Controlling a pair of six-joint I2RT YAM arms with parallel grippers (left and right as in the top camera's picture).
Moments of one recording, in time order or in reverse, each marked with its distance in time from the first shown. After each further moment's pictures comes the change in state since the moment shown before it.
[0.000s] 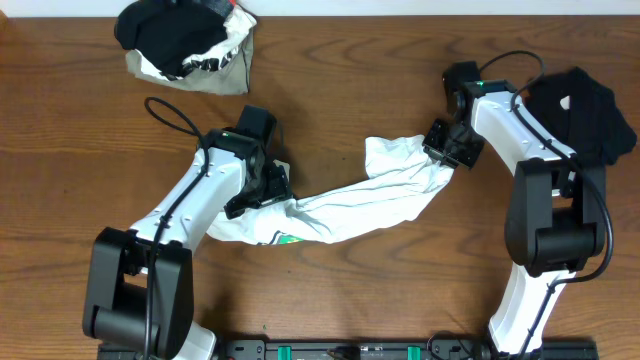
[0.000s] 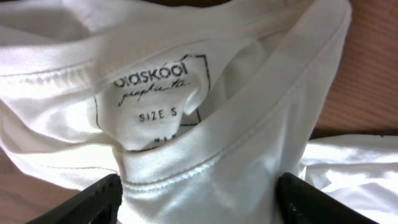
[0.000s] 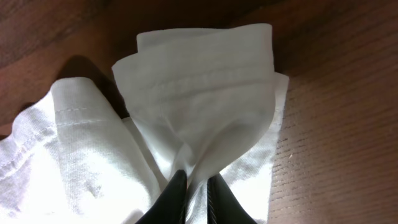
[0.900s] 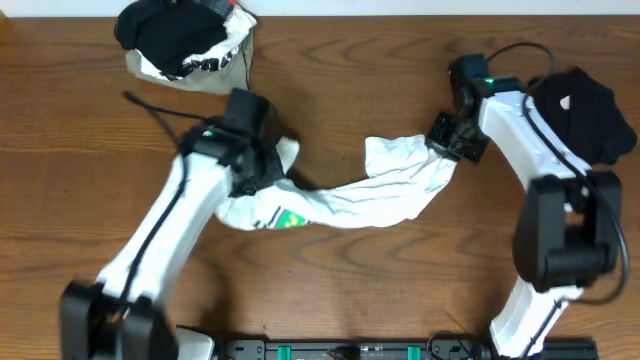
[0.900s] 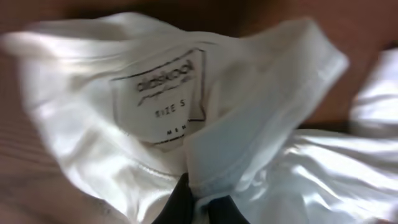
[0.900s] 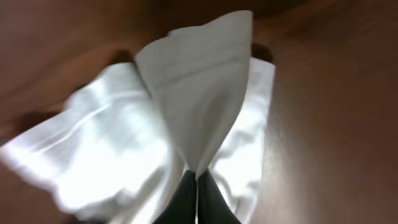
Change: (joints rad) left arm 0.000 -0.171 0.093 -0.018 0.015 0.029; right arm 0.000 -0.111 0.000 -0.023 0.000 -0.019
